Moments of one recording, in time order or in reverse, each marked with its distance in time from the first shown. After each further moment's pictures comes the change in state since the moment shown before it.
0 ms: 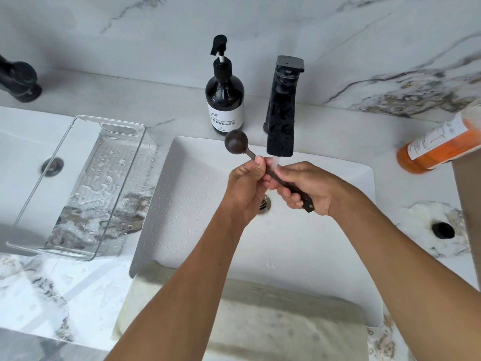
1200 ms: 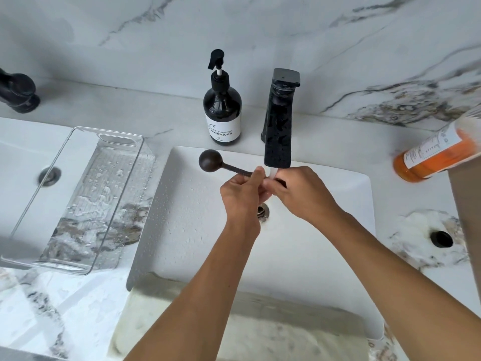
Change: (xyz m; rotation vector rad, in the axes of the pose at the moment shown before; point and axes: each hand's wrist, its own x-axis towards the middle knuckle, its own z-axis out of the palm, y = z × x) left_hand -0.006 0.001 0.017 0.048 0.394 -0.013; right_hand 0.001 0.001 0.017 -1.084 0.506 -0.425
